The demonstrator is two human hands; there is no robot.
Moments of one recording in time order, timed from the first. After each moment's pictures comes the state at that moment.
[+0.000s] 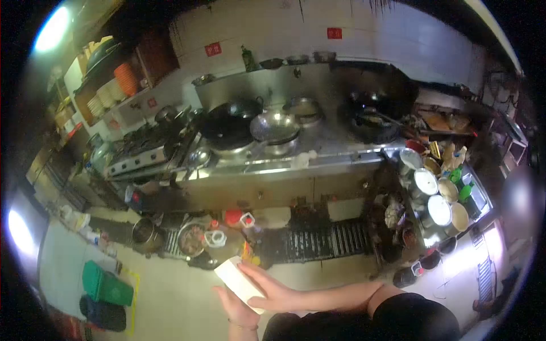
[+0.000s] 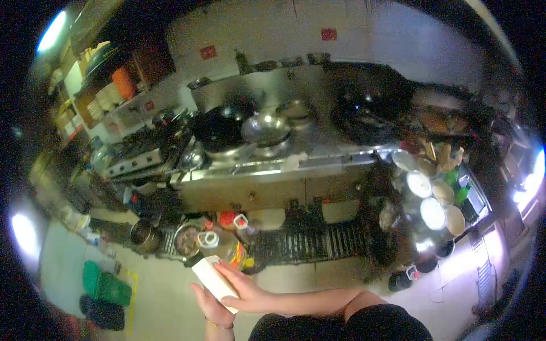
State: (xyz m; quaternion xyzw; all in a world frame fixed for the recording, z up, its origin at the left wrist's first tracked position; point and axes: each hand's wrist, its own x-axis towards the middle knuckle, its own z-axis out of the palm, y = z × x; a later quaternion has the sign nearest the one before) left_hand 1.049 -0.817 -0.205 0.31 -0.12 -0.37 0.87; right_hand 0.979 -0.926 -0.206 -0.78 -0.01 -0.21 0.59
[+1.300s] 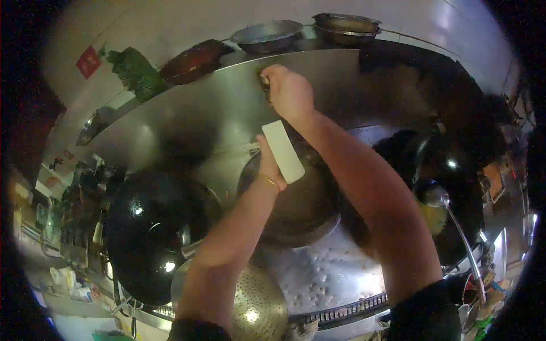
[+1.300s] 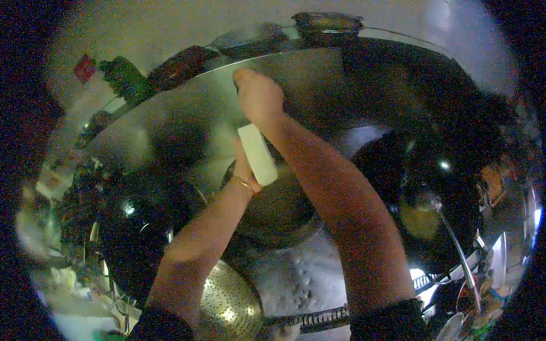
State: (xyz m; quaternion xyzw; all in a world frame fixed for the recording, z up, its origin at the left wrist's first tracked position) left_hand 1.442 -1.974 -0.247 0.36 -0.16 -0.64 0.66; right_hand 1.404 -2.088 -0.158 -0.81 0.31 -0.49 0.10
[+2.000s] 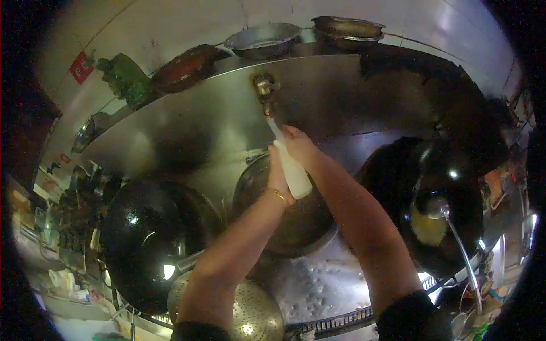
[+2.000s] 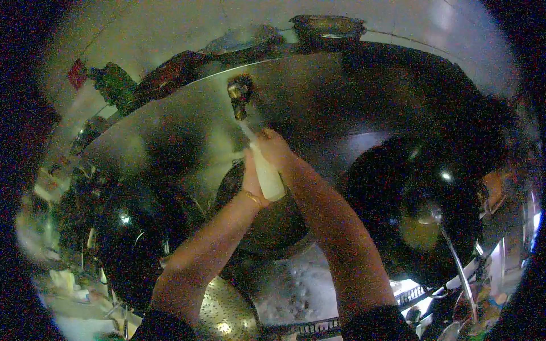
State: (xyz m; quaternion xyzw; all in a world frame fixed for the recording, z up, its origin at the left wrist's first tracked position) left_hand 1.432 -2.013 -0.302 0.27 -0.11 -0.67 0.68; right_hand 1.394 -2.132 -0.337 -0.62 0.30 -0.34 0.64
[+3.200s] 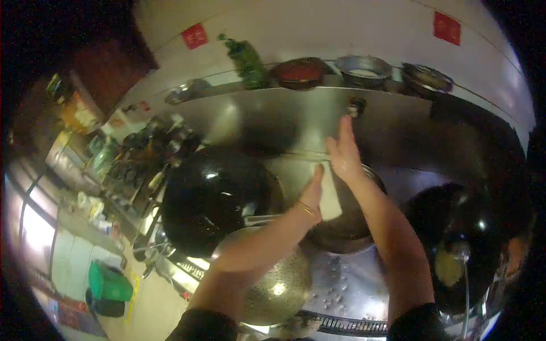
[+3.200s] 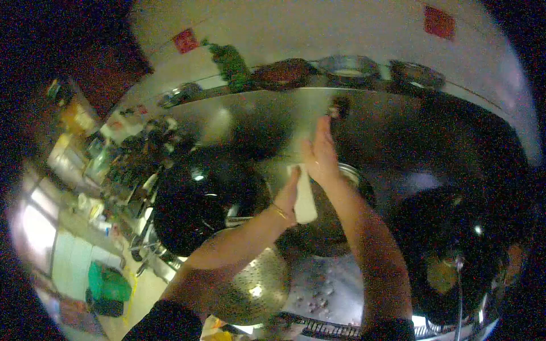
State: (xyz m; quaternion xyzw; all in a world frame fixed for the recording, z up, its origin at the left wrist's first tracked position) left_hand 1.444 -1.863 -0.210 0.47 -0.05 -0.57 0.67; right_hand 1.411 -1.992 -0.188 -0.82 0.20 -0.45 0.30
